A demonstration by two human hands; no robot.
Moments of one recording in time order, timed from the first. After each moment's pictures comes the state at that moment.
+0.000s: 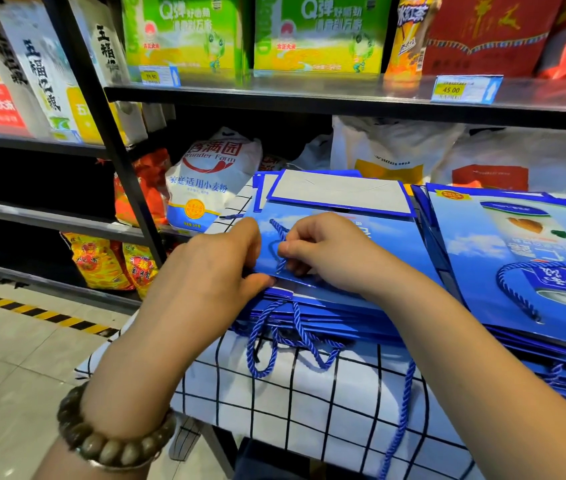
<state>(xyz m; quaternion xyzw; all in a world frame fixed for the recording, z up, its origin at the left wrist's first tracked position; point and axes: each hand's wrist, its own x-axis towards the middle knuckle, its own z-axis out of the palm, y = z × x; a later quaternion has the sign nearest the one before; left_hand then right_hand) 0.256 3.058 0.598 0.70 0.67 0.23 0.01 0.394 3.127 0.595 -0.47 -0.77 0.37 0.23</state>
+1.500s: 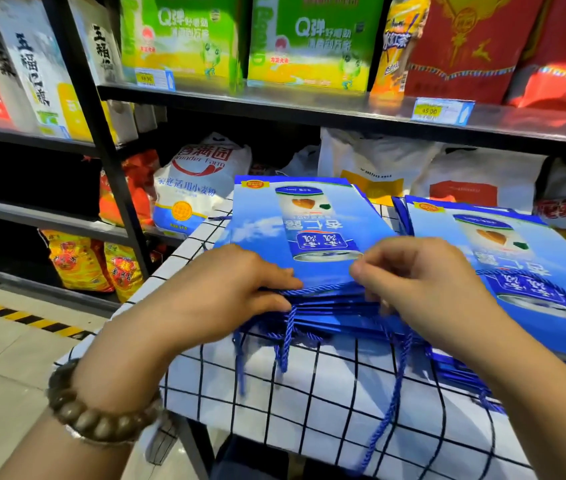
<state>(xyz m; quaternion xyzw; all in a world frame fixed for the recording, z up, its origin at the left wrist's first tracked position) 0.263 3.059 0.596 0.82 0.55 0.13 0.08 0.470 3.059 0.614 -0.54 -0.74 0.27 0.29</state>
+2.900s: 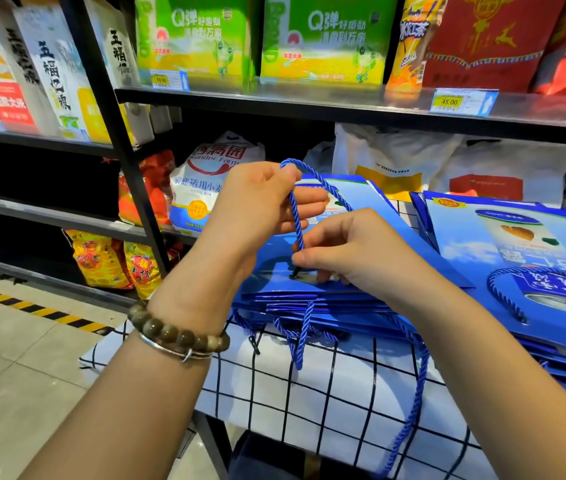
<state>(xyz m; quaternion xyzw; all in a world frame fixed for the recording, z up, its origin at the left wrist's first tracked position) 0.293 3.087 0.634 0.49 0.49 0.57 0.43 0.416 3.097 0.611 -0.44 -0.72 0.43 0.32</state>
